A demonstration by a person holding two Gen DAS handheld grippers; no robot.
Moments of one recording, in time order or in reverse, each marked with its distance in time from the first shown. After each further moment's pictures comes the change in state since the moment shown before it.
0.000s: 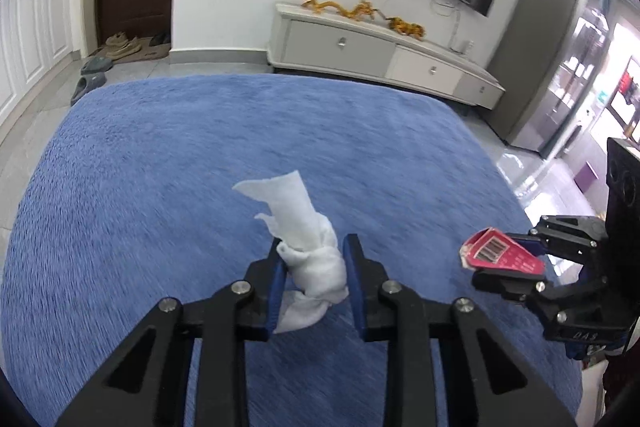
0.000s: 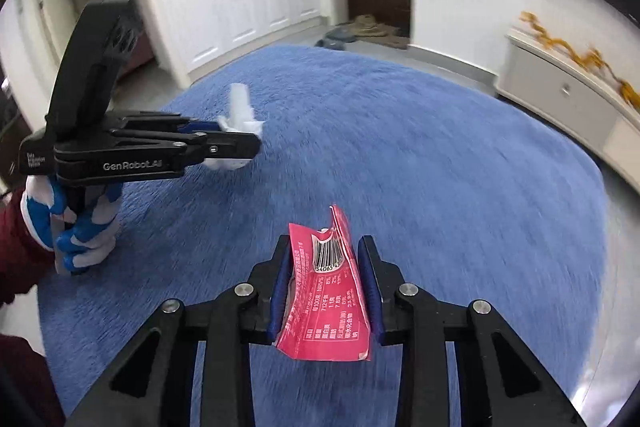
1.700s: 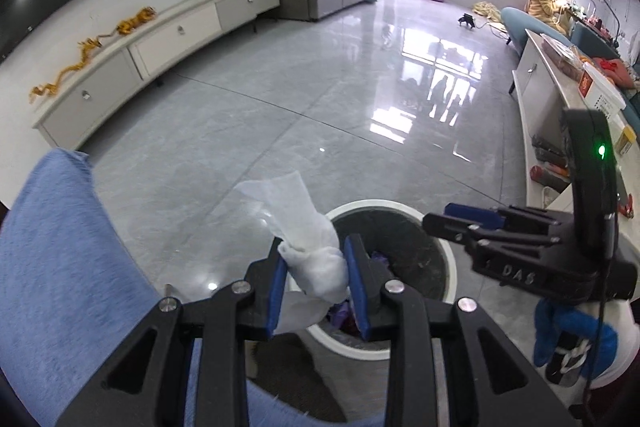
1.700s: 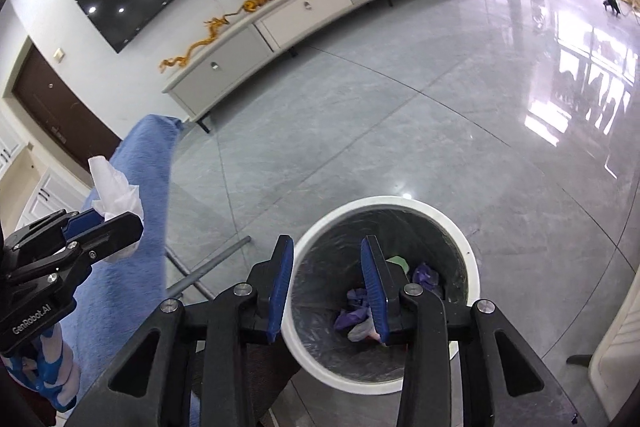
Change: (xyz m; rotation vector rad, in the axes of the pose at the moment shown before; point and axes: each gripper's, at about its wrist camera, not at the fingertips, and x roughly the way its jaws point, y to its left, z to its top) left arm 0.049 -0.464 -0.128 0.753 0.197 -0.293; right arm -0.242 -0.138 -0.397 1.091 -0.264 -0.483
